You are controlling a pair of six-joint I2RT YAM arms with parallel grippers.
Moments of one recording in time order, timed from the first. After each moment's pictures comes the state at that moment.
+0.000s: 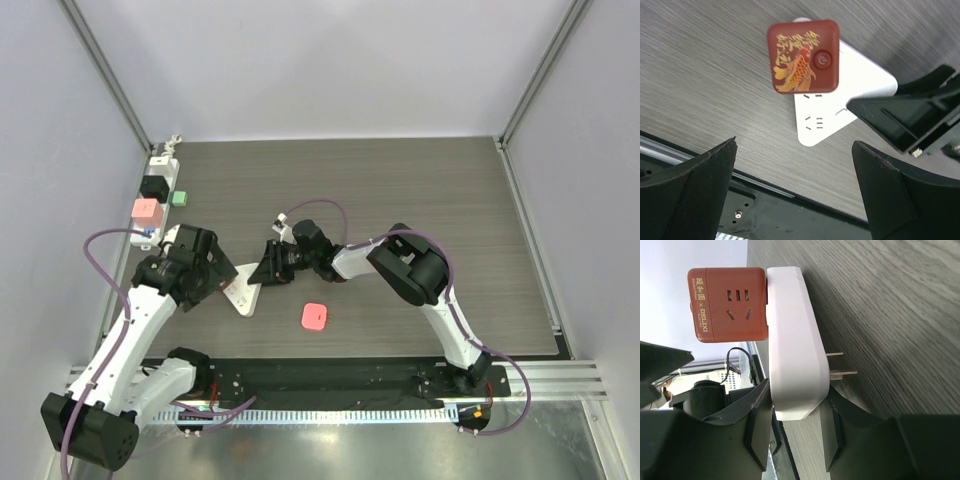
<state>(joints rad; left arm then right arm) -0.29 0.92 0.87 -1.04 -0.25 -0.87 0.86 2.25 1.26 0.56 -0.63 1.00</state>
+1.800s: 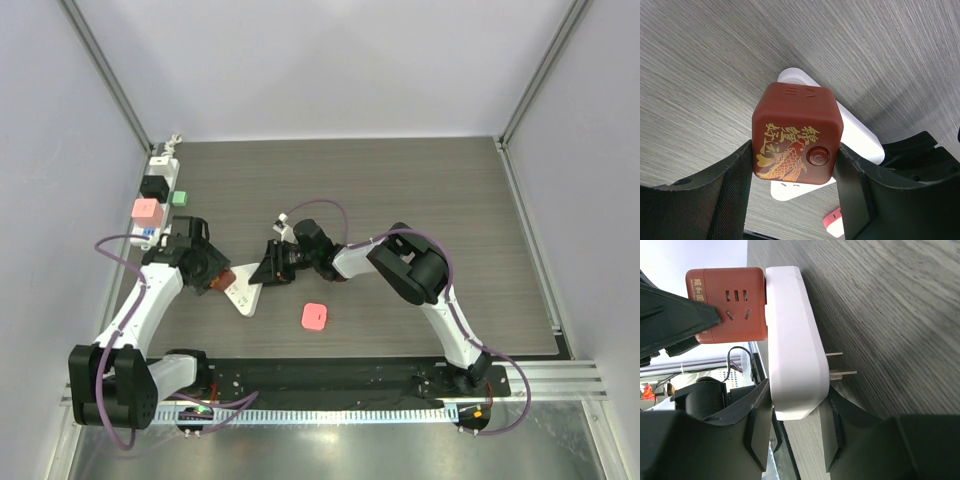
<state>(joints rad) -0.07 1.14 0.76 -0.73 -0.10 -0.91 0.86 2.26 1.26 0.56 -0.65 1.01</state>
